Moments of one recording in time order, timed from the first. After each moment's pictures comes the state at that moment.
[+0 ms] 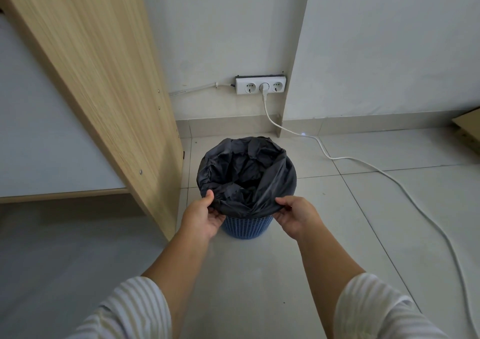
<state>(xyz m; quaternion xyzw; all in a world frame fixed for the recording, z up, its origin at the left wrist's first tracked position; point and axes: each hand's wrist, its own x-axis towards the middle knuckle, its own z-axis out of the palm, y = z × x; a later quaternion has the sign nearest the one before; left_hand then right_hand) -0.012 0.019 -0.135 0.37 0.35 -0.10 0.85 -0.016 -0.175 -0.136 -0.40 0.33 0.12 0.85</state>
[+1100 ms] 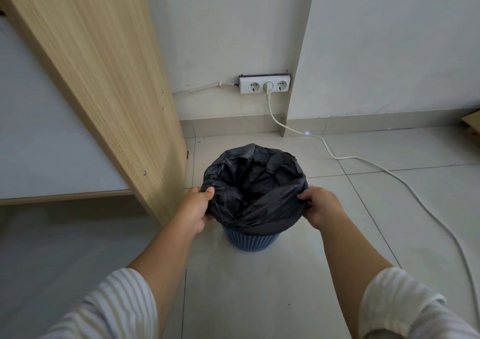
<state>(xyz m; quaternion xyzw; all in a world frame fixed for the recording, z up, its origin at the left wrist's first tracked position) 0.008 0.045 -0.134 0.60 0.29 -0.13 0.74 0.002 -0.210 -0.123 -0.57 0.34 0.09 0.75</state>
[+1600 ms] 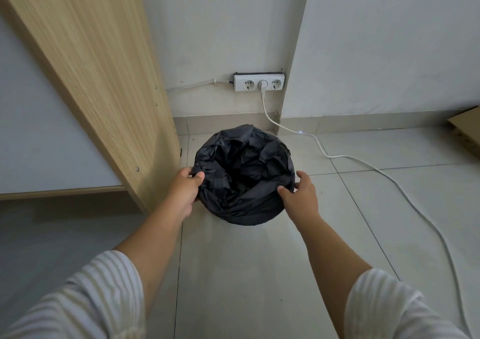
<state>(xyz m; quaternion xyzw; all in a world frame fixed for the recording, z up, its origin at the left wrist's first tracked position) 0.033 0.057 -0.134 0.67 0.23 -0.06 0.70 -0.013 -0.182 -0.128 -0.83 0.21 -0.02 0.51</state>
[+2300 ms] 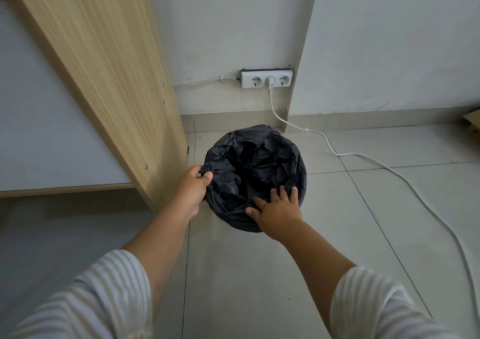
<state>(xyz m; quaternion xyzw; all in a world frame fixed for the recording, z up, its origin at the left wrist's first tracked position) 0.032 0.062 -0.140 0.71 0.21 -0.07 0.67 -0.019 -0.135 -0.147 -0.98 -0.07 0.19 -0.03</state>
